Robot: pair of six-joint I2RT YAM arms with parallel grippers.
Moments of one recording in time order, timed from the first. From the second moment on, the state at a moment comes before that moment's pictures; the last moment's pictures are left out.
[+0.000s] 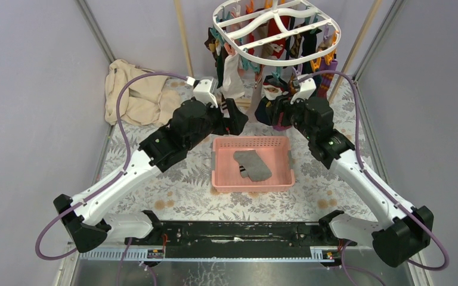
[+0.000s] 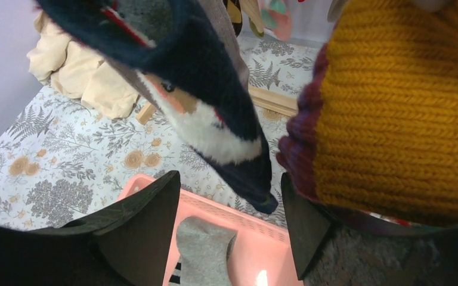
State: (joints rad) left arm -0.82 1.22 1.30 -0.35 -0.21 -0.52; right arm 0.48 1.12 1.01 -0.11 0.02 0.20
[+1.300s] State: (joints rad) left arm -0.83 1.21 1.11 -0.17 -0.04 -0.53; right arm 0.48 1.11 1.28 -0.30 -0.32 0.44
